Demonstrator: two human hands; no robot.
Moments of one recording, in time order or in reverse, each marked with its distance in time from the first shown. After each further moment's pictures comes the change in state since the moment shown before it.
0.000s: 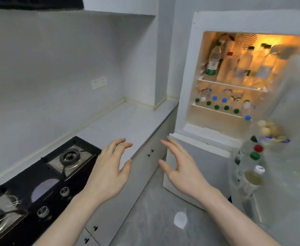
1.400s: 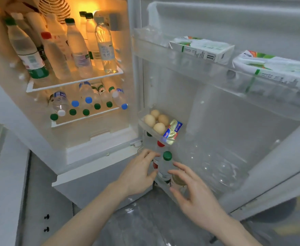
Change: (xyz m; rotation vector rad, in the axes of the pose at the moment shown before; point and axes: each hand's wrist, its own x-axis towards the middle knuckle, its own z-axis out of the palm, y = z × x) left_hand 0.258 0.220 0.365 -0.281 -0.895 0.945; right_hand -0.045 0.200 -0.100 -0.212 0.526 0.792
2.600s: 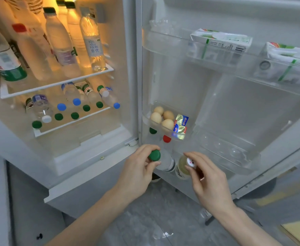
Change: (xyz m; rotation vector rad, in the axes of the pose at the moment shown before) left_hand -0.022 -0.017 -0.046 -0.335 0.233 0.183; right_hand 0.015 -0.036 0.026 -0.082 0.546 0.035
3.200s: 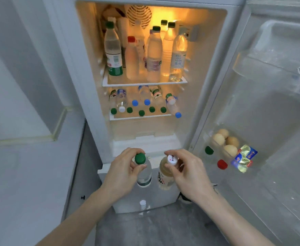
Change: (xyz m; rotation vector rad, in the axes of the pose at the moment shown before) left_hand -0.080 -0.045 -0.116 0.182 0.313 -0.404; right_hand 0.075 -0.105 0.105 0.223 -0.490 -0.174
